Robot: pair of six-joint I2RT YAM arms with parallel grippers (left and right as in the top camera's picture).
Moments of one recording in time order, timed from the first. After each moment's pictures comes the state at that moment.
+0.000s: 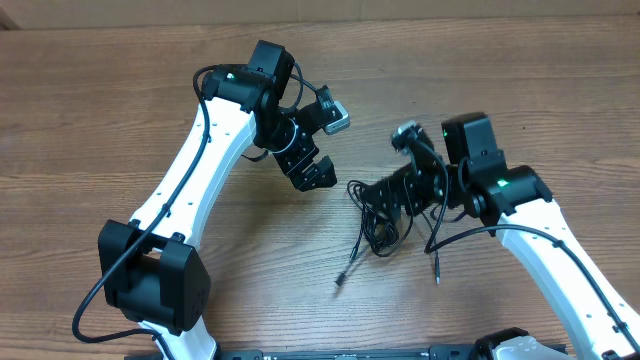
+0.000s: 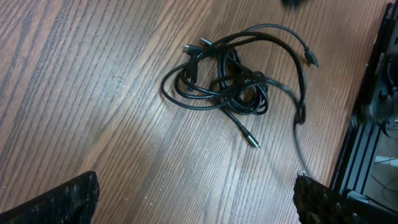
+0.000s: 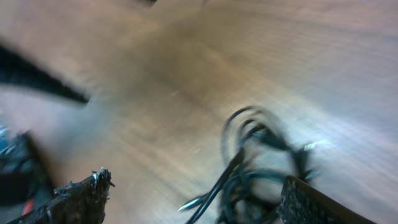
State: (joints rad) left arm -0.35 1.87 1.71 -1.24 0.54 0.65; right arm 0.29 1.35 1.03 -0.68 -0.54 -0.07
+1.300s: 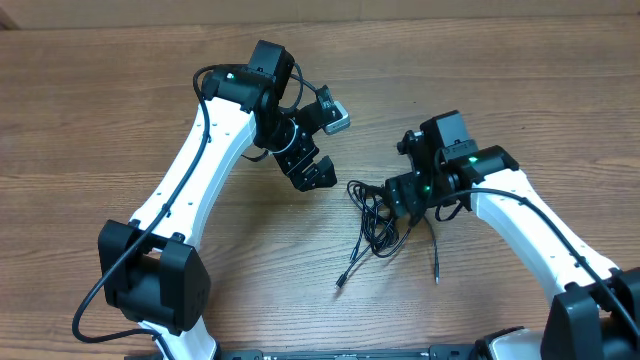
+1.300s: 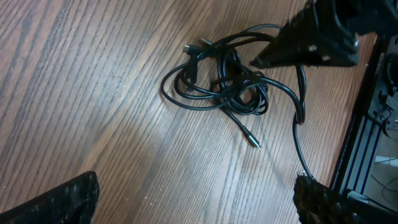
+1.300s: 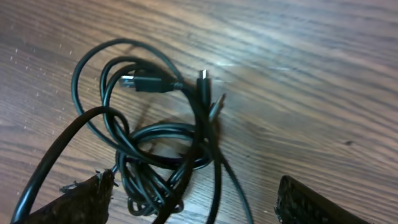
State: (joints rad) left arm -0.35 1.87 1.71 -1.24 0.54 0.65; right arm 0.32 1.56 1.05 -0.79 -0.20 0.02
